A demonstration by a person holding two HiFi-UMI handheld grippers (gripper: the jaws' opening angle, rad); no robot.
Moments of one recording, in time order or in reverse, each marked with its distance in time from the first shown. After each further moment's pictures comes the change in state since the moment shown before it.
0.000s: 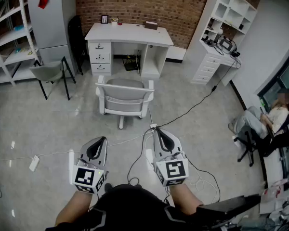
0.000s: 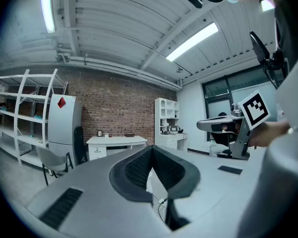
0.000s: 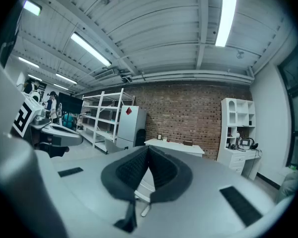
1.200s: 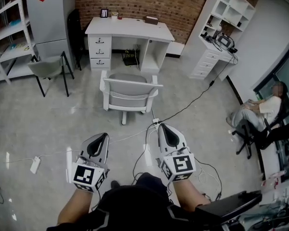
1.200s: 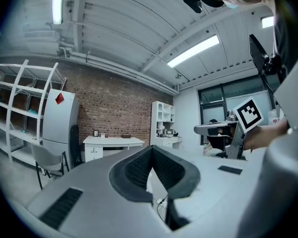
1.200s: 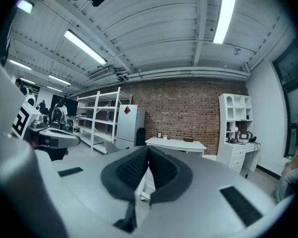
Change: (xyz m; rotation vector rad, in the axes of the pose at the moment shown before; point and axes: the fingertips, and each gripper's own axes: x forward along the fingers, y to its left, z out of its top) left arm -0.036 0.083 -0.011 -0.035 -0.040 -0.080; right arm 0.038 0.073 0.004 0.044 0.012 -0.045
